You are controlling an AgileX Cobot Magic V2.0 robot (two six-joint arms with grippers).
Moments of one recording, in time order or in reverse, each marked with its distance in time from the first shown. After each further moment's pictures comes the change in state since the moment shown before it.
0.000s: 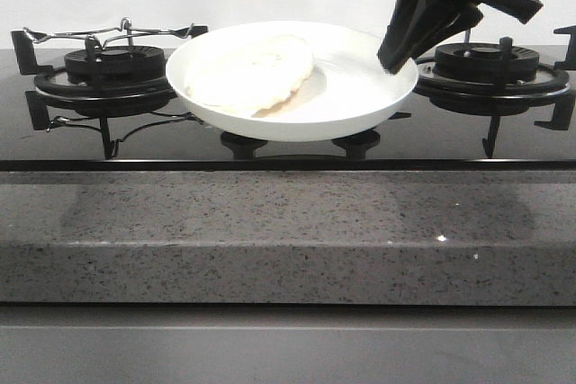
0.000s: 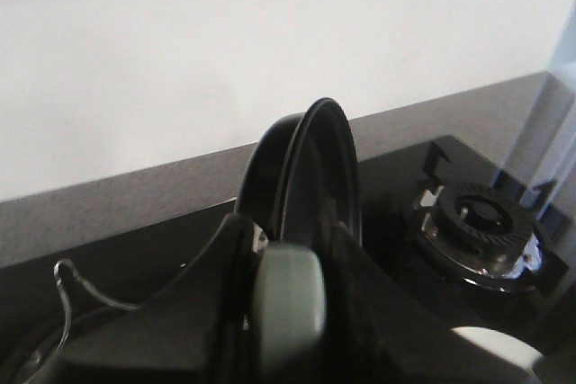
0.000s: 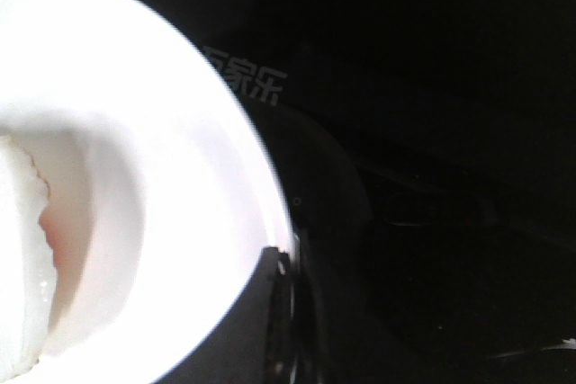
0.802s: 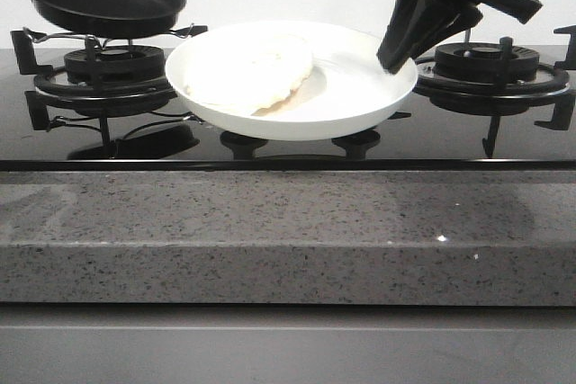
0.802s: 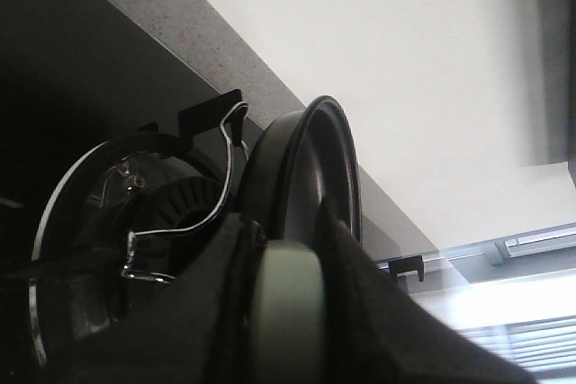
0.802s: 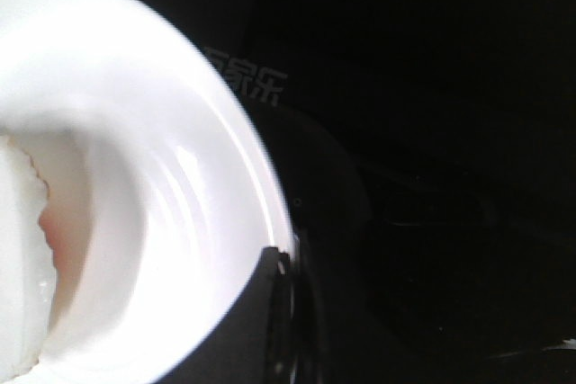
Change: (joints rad) left arm 0.337 0.473 0.000 -0.437 0.327 -0.173; right arm 0.000 0.000 0.000 0.000 0.000 0.000
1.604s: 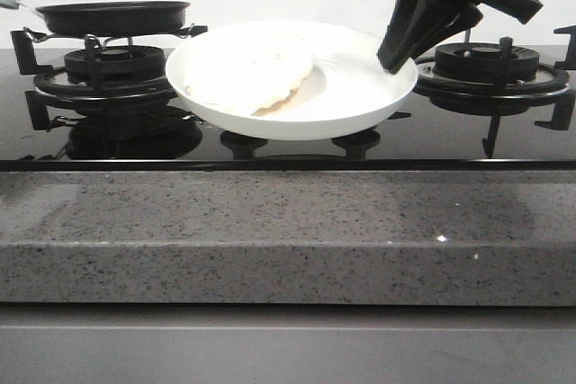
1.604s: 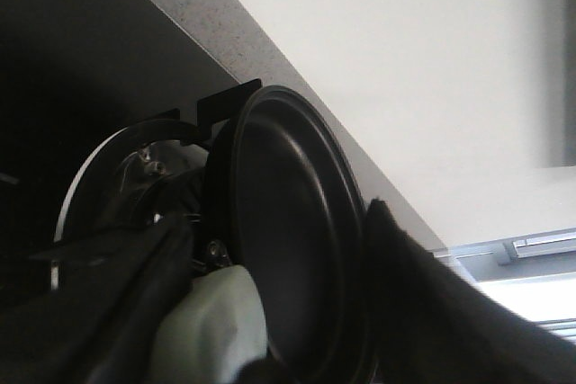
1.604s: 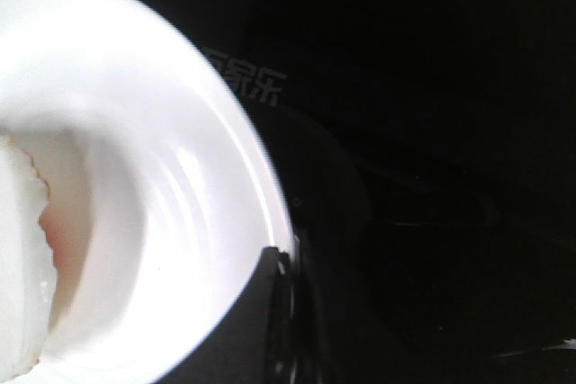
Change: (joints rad) left arm 0.000 0.006 -0.006 0.059 -0.006 -0.045; right arm 0.000 0.000 0.000 0.000 0.000 0.004
